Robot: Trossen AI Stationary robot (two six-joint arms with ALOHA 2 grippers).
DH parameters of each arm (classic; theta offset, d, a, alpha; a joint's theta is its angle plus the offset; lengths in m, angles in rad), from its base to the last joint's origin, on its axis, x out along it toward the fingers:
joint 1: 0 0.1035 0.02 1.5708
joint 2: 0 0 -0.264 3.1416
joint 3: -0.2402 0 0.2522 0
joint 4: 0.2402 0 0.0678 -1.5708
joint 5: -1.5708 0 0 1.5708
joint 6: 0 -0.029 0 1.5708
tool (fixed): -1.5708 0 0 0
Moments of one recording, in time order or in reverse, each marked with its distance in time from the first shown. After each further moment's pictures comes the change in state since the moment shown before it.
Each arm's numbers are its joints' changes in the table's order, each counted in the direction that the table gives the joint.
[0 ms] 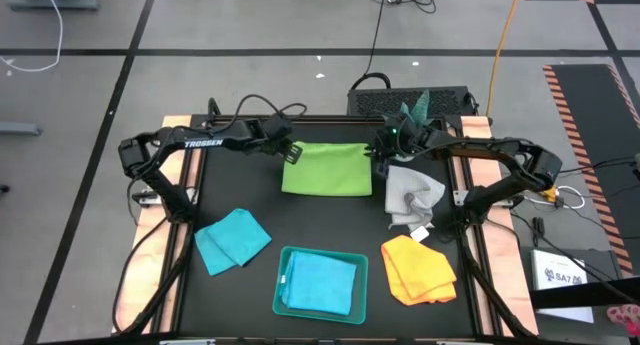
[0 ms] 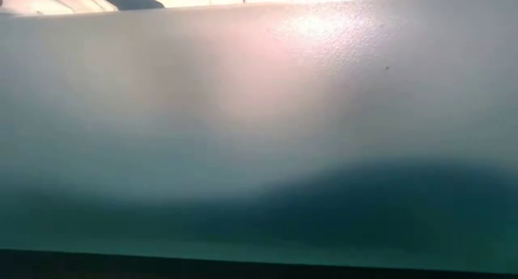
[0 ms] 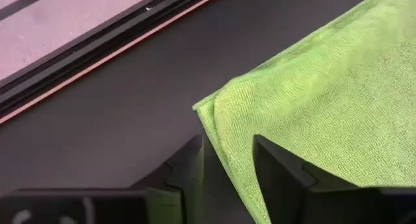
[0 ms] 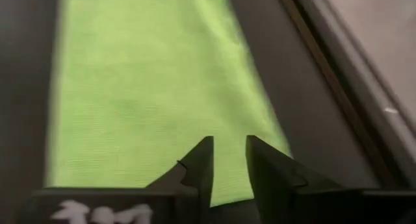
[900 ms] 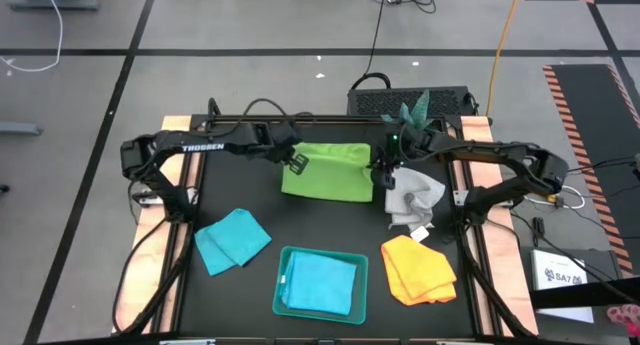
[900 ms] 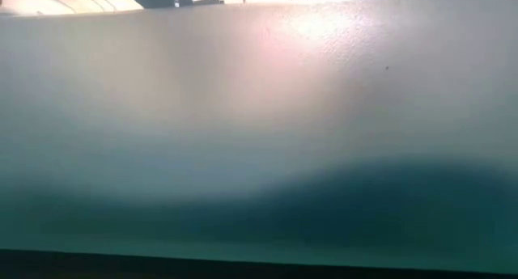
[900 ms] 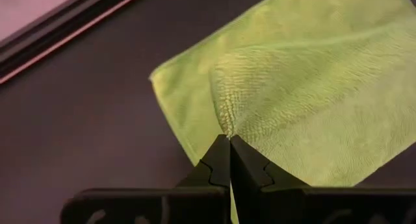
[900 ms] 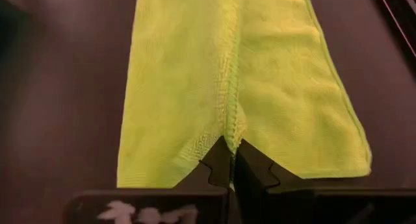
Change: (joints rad) left arm -0.130 0.000 -0.150 0.227 0.025 0.106; right arm 0.051 0.056 0.000 0.162 -0.159 -0.001
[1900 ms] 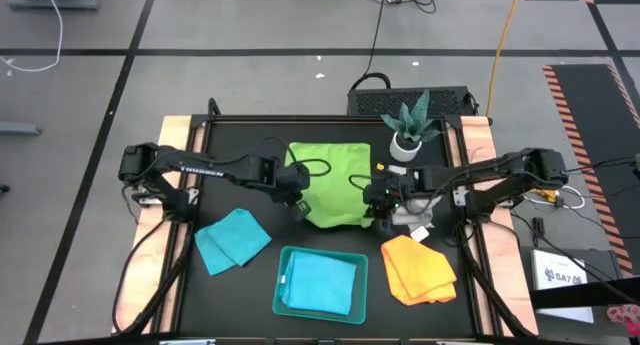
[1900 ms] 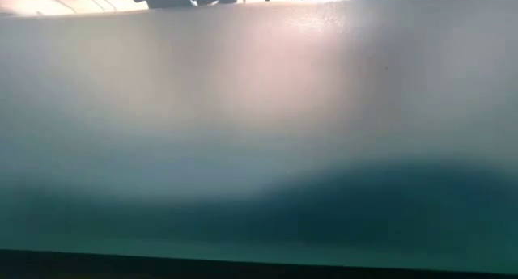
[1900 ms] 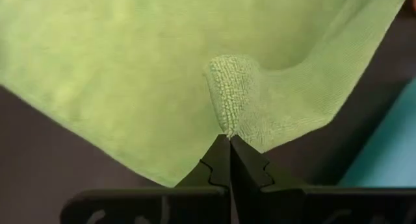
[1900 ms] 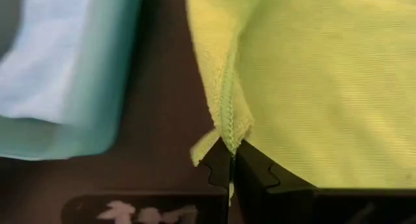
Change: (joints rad) left arm -0.320 0.000 0.000 0.029 0.156 0.039; right arm 0.483 0.006 0.008 0.066 0.082 -0.412
